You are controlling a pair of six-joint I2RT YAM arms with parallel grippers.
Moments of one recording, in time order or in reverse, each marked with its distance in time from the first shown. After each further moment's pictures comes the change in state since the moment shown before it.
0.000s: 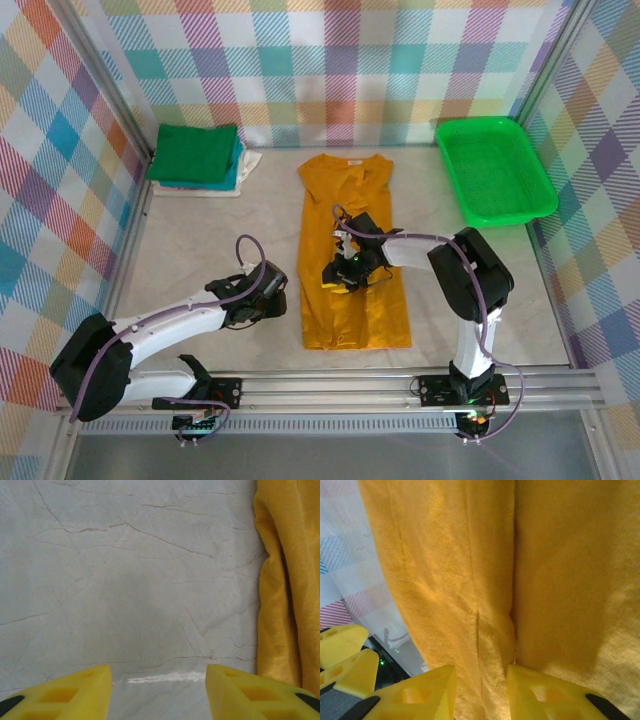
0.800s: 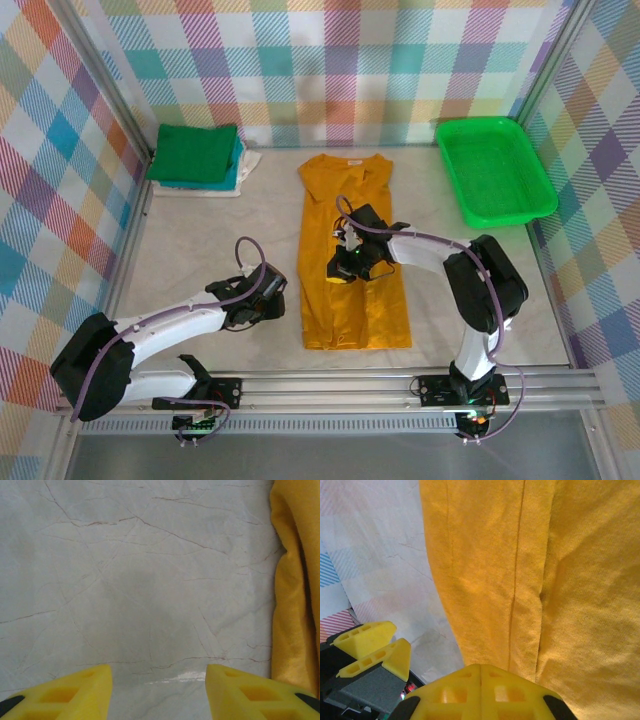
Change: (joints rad) left arm 0.005 0.003 -0.024 0.012 -0.008 0.000; right arm 0.005 -0.101 0.034 -0.087 0.072 0.016
